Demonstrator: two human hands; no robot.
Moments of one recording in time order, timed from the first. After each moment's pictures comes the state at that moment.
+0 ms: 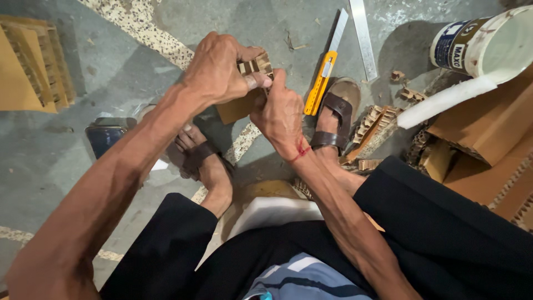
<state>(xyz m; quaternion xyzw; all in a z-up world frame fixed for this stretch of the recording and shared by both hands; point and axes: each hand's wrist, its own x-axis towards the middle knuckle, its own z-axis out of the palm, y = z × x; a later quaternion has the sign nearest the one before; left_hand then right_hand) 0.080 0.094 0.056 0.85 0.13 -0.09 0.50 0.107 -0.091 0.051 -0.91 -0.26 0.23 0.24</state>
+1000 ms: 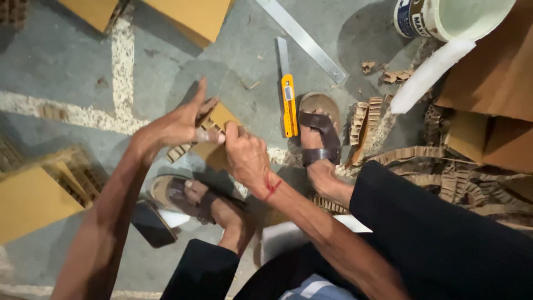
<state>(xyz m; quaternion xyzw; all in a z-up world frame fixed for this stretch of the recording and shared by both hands) 0.139 0.117 0.046 0.70 0.08 -0.47 0.53 0.106 -0.091 0.057 -0.90 -0.22 0.23 0.29</state>
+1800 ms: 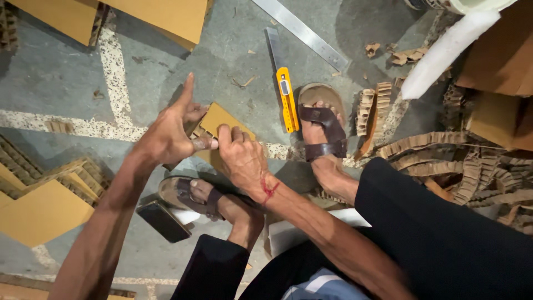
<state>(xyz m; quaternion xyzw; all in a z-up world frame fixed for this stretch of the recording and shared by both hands) 0.160 0.097 0.089 0.76 0.15 -0.44 0.46 0.110 -0.090 0.062 -0.91 -0.20 0.23 0.28</state>
